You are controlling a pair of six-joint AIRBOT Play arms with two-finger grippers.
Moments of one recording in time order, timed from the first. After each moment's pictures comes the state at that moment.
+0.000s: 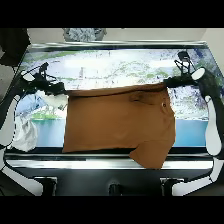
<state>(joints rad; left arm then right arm) 0.13 -1.86 1.72 1.06 -1.18 -1.33 -0.20 -1.72 1.63 -1.15 0.92 1.02</state>
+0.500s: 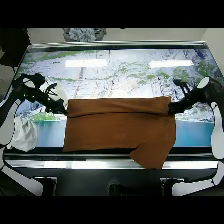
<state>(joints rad) 0.16 -1.87 1.58 1.07 -1.58 -1.32 -0.25 -1.68 1.45 -1.29 1.42 1.01</state>
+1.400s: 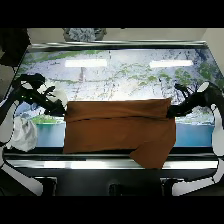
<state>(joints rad) 0.21 -1.90 1.60 1.01 -1.63 -1.35 -0.30 -1.71 1.44 -1.27 1.41 1.04</state>
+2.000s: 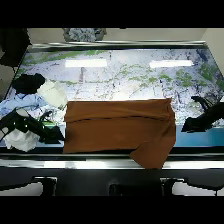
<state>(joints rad) 0.25 -1.44 0.85 1.08 -1.46 -1.31 -0.49 -1.49 1.24 -1.37 1.61 1.00</state>
